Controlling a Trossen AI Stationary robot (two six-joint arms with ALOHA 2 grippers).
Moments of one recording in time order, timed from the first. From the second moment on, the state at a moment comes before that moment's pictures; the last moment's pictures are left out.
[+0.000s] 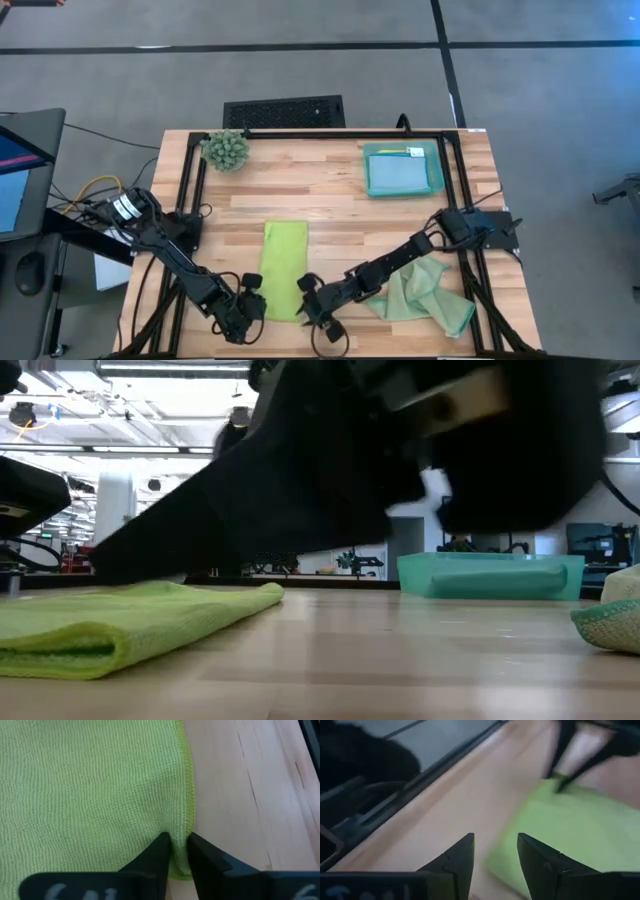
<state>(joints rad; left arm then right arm) -0.86 1.75 0.82 -0.23 -0.24 -0.62 0.48 2.25 1.35 0.34 -0.06 -0.17</state>
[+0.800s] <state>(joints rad) -0.86 1.75 0.82 -0.22 -0.24 -0.61 0.48 2.31 1.41 0.23 -0.01 -0.12</state>
